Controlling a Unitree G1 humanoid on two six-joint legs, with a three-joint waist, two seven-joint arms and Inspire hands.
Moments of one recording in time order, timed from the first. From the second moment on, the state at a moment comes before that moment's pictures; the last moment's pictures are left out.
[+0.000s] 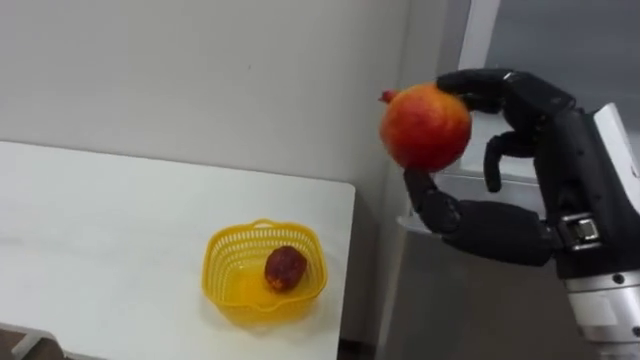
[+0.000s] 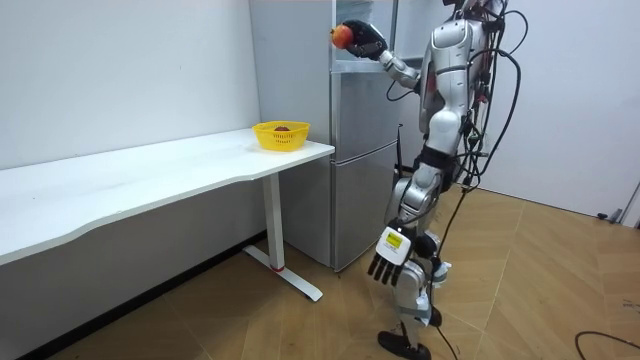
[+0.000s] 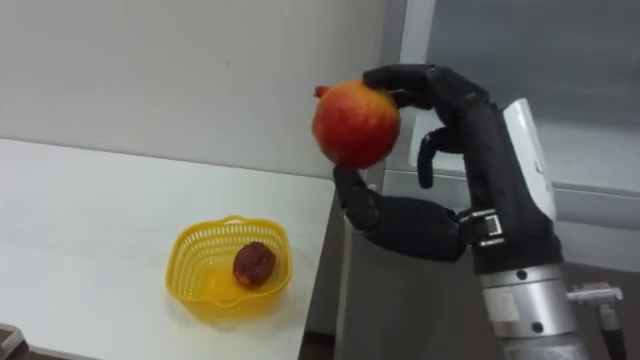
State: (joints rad) left arm 0.22 0.26 0.01 1.15 0.15 -0.03 -0.03; right arm -0.21 -0.46 0.11 -0.35 -0.13 -0.19 -0.21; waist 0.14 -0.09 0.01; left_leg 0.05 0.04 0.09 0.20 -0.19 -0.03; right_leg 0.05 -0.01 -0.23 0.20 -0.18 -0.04
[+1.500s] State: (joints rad) left arm 0.16 0.32 -0.05 1.16 0.17 0.01 -0.13; right arm -0.51 -0.43 0.33 0.39 -0.26 -0.16 -0.18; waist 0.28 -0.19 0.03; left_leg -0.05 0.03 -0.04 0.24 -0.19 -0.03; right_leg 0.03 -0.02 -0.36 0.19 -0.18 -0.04
